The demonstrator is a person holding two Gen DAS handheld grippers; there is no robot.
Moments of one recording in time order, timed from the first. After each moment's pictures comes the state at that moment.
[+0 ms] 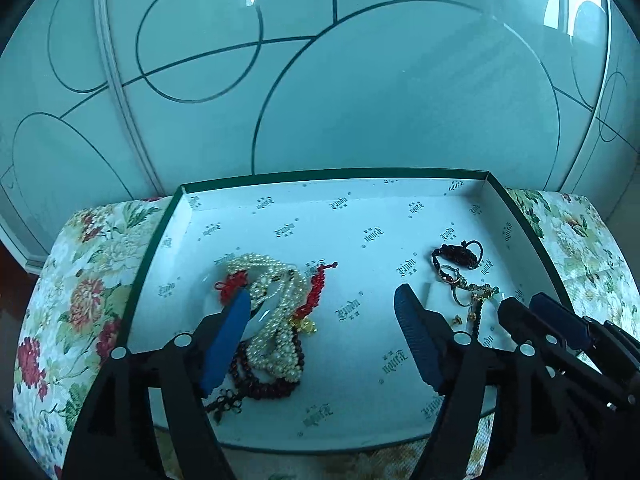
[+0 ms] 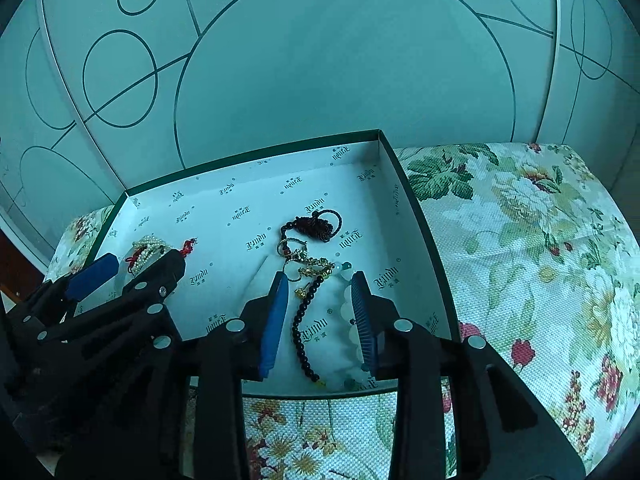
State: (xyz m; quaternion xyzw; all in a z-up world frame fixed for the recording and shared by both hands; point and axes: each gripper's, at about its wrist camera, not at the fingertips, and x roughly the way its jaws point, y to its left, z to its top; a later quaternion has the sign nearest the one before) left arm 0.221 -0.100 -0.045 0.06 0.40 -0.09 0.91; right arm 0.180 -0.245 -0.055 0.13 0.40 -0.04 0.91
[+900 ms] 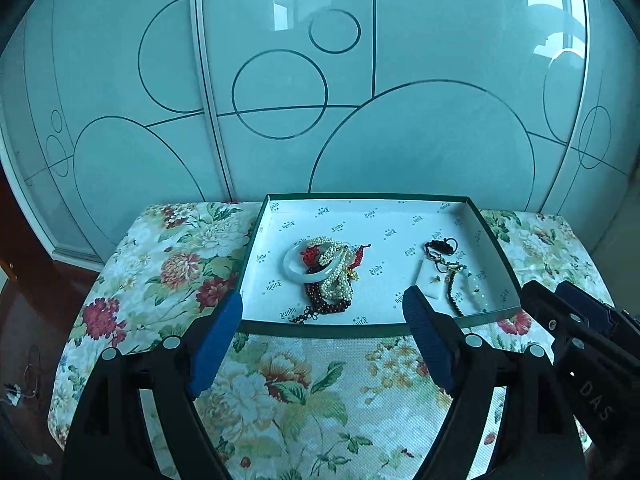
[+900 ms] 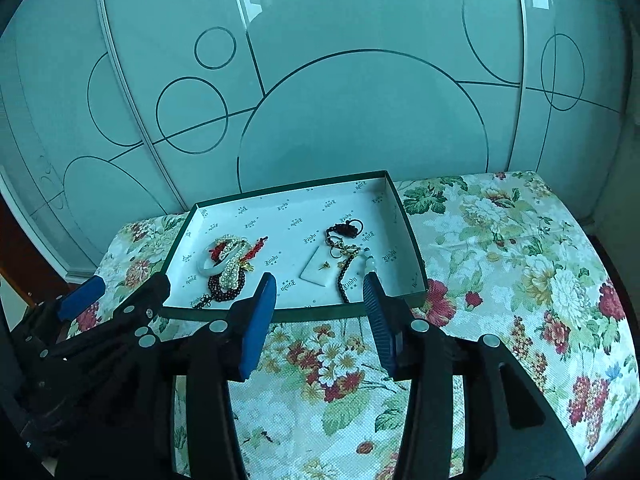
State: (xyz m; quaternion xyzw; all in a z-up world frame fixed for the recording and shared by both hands) left arm 0.111 -0.050 0.034 0.03 0.36 -0.06 0.93; right arm 0.078 -0.214 0.030 0.13 0.35 -0.03 0.93
